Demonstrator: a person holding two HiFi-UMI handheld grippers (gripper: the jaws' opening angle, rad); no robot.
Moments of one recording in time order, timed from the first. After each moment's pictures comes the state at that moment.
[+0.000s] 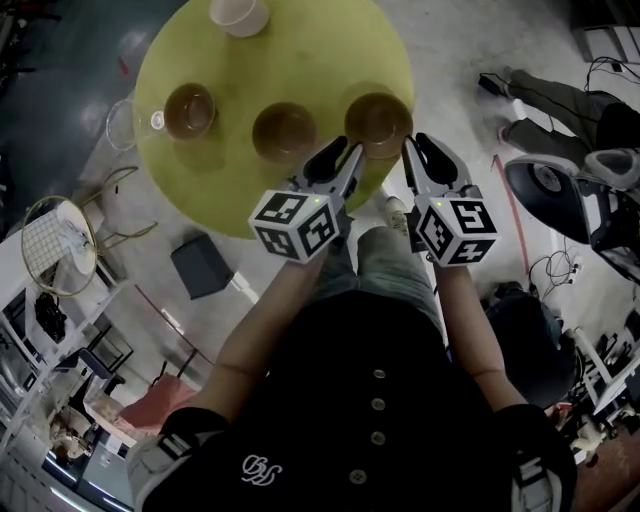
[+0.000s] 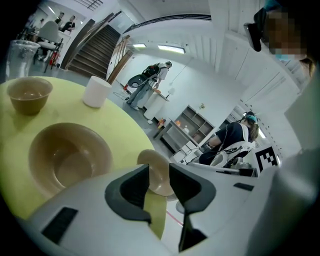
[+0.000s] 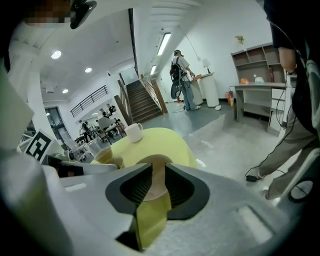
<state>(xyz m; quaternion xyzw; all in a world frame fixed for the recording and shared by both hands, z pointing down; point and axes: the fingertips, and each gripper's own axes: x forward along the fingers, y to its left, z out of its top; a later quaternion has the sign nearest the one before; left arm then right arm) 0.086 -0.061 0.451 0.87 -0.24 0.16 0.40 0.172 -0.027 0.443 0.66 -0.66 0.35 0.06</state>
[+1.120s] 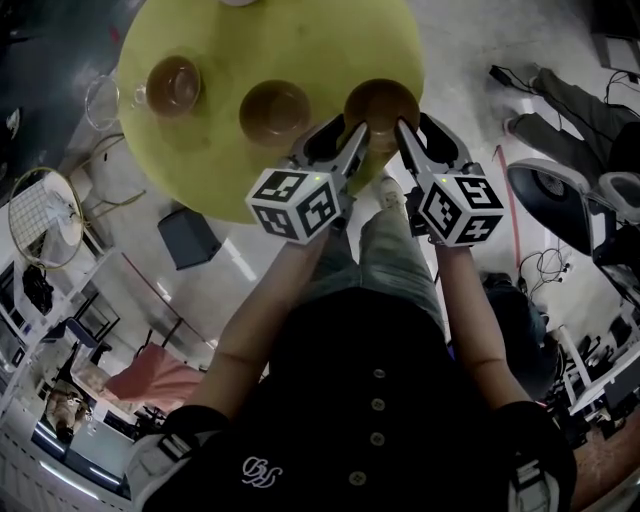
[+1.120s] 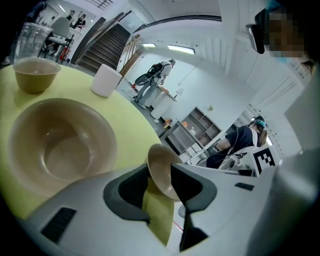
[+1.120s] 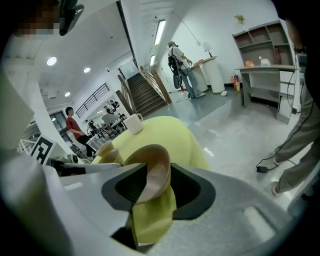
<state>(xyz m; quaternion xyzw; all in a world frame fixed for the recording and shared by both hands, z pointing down) 0.097 -0.068 0.489 0.85 -0.27 0.15 0.43 0.175 -0.042 0.487 0.61 -0.68 0.41 0.06</state>
